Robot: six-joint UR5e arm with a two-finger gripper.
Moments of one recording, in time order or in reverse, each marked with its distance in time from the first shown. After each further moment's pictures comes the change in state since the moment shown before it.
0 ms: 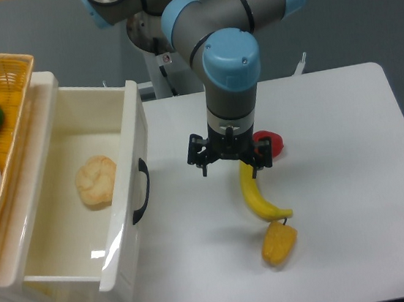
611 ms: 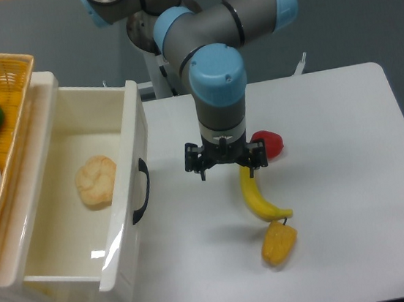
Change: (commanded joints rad) arm -0.043 -0.032 -0.012 0.046 0.095 -0.253
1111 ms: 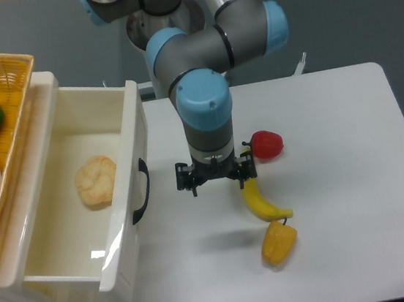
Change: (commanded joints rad) arm -0.067 -0.074 0.003 0.000 -0.005 -0.030
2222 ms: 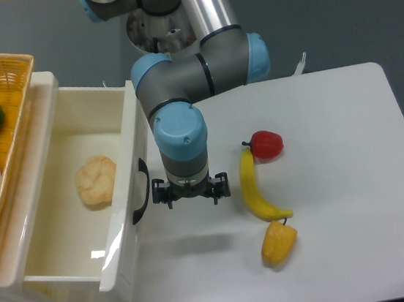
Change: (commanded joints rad) arm -0.037 -0.014 0.000 0.000 -0.049 0.000
